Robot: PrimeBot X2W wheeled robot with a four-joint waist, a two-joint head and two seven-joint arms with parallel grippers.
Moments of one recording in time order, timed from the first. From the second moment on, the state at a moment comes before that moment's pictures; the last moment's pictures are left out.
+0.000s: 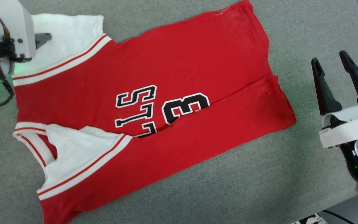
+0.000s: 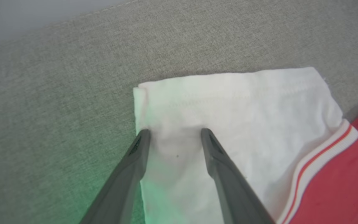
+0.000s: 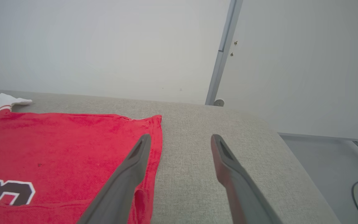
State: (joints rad) left arm -1.47 0.61 -1.17 1.05 -1.30 -0.13 0.61; right arm -0.45 -0.33 0.14 0.10 0.39 0.13 -0.13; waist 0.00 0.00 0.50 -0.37
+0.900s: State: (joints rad) left arm -1.57 0.59 -1.21 0.86 -1.33 -0.13 0.58; right arm -1.14 -0.48 0.55 0.51 0.74 0.13 0.52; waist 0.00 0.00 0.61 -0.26
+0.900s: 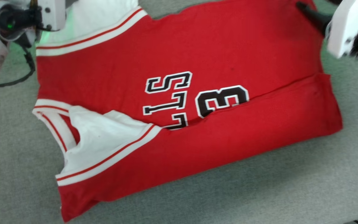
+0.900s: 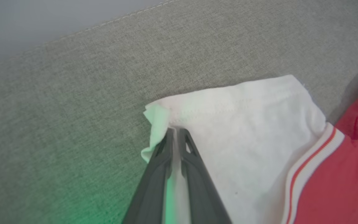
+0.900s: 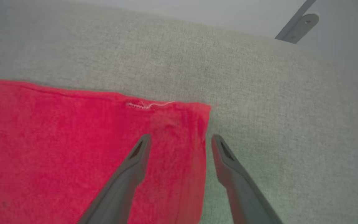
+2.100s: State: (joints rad) left arm -1.32 0.72 -1.25 0.34 -1.49 -0.13 0.26; right arm -1.05 -0.73 0.85 0.52 1.01 0.13 0.41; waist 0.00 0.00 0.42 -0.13
